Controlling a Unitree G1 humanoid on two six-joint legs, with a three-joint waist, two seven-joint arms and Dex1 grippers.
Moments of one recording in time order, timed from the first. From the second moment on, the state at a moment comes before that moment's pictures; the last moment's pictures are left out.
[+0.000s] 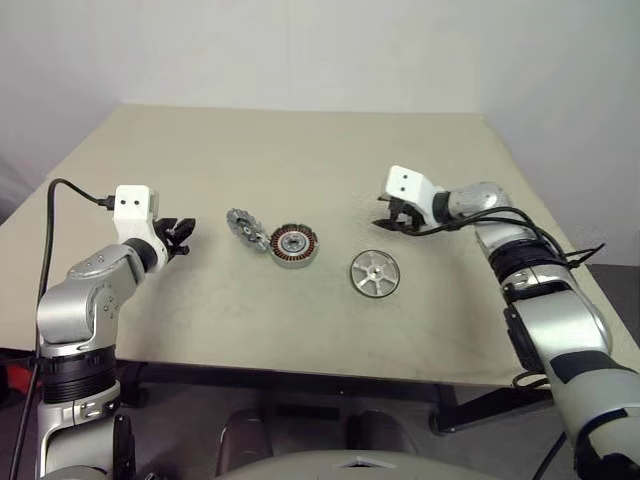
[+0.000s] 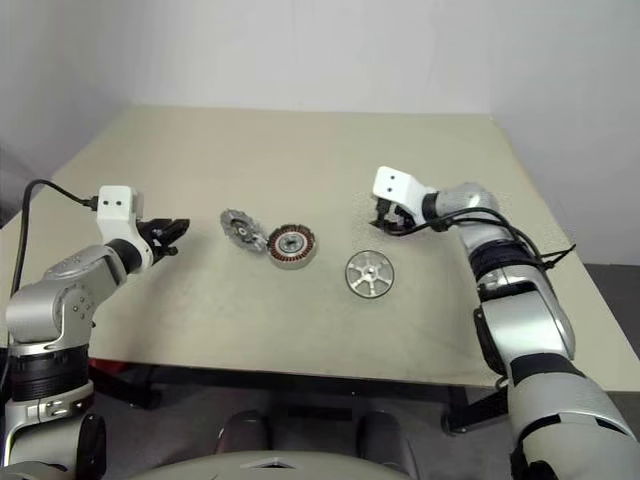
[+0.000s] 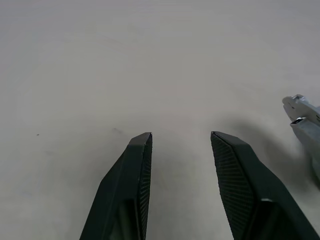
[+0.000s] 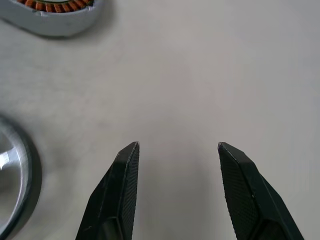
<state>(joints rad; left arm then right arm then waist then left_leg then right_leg) -0.33 0.46 0.33 -0.18 -0.38 0.94 -0.30 -0.97 -0.56 0.21 0.99 -0.15 -0.23 1.12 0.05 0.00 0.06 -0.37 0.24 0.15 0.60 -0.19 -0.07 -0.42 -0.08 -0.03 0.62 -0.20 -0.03</state>
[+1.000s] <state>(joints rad) -0.31 0.43 0.31 -0.16 -0.38 0.93 -0.30 -0.84 -0.63 0.17 1.05 -0.01 0.09 1.54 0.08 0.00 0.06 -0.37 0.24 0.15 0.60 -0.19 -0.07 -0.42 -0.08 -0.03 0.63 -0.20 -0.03</state>
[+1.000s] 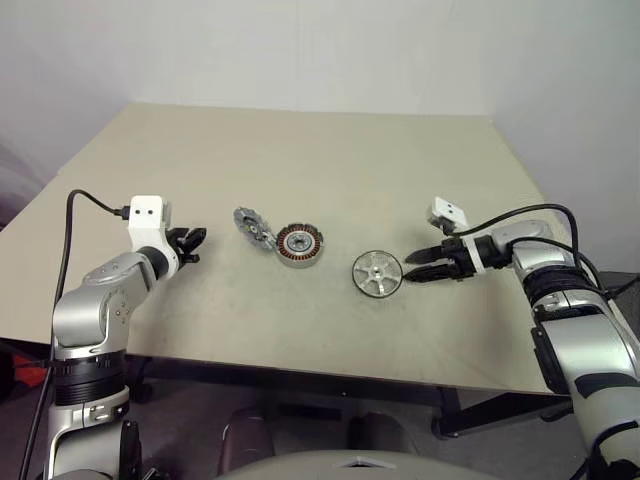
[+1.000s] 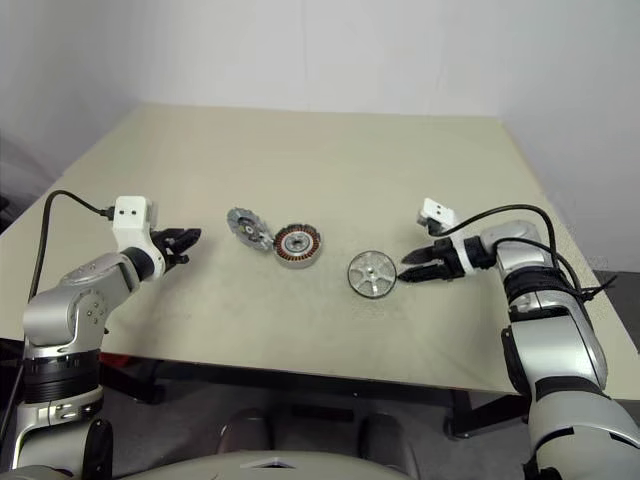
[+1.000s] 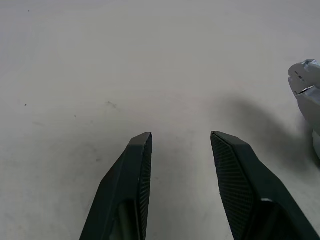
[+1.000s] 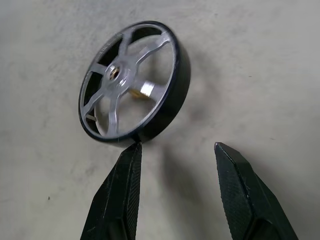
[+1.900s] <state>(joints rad) -0.30 0.43 0.28 -0.18 -0.37 0.93 -0.29 -0.96 -0.63 0.12 1.27 -0.13 0.03 1.03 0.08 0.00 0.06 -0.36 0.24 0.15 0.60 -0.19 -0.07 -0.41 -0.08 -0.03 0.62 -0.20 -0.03</state>
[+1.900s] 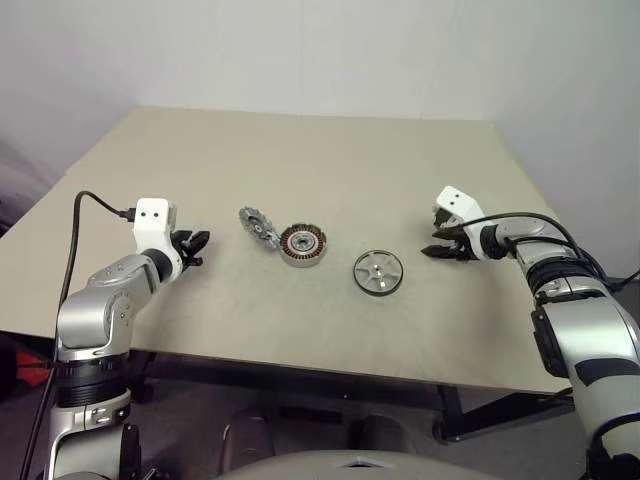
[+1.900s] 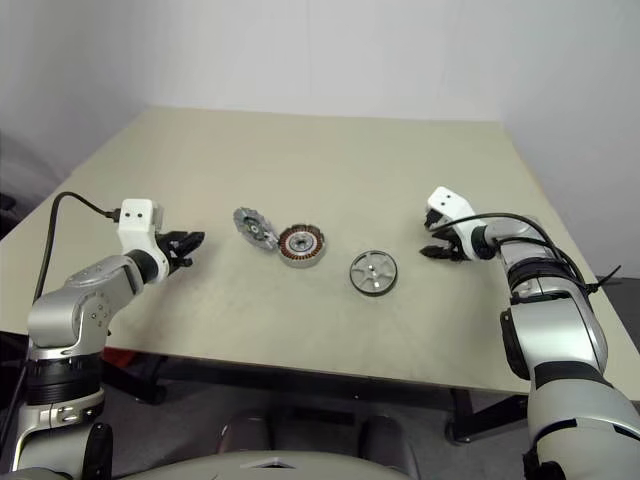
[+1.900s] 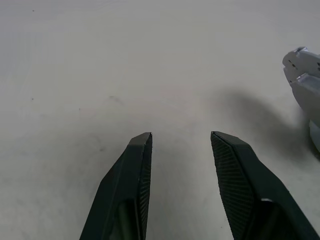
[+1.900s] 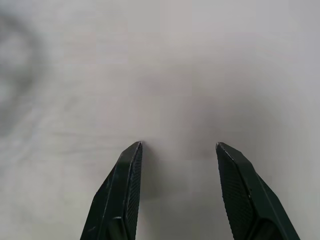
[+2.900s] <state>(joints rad) -0.26 0.43 0.26 -0.20 -0.37 0.93 -0.29 -0.82 -0.70 0.26 0.98 0.18 0.51 1.55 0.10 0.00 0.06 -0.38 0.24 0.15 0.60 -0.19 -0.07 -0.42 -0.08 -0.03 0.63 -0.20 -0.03</state>
